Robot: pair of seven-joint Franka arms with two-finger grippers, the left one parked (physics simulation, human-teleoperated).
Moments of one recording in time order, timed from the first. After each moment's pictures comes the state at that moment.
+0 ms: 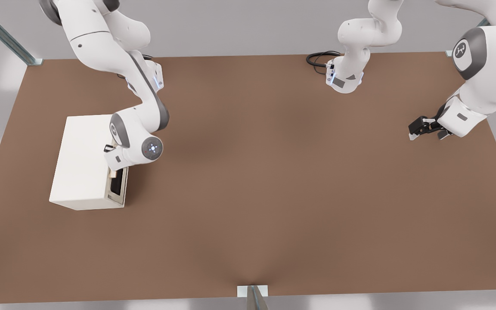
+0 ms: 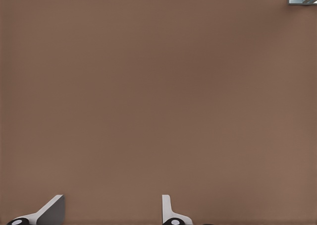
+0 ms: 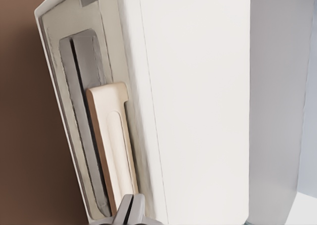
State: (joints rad) arm 0.15 0.23 0.19 -2.00 -0.64 1.64 0.79
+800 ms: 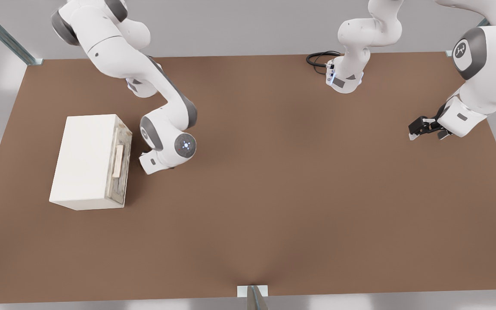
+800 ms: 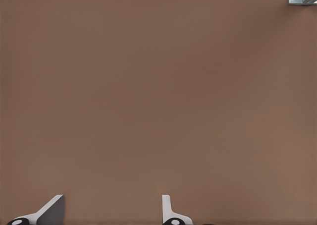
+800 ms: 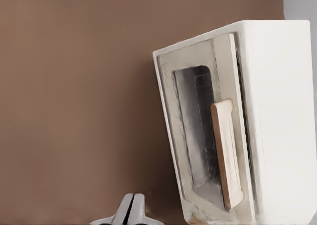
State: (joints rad) arm 0.15 0.43 0.45 -1.65 -0.52 1.56 0.95
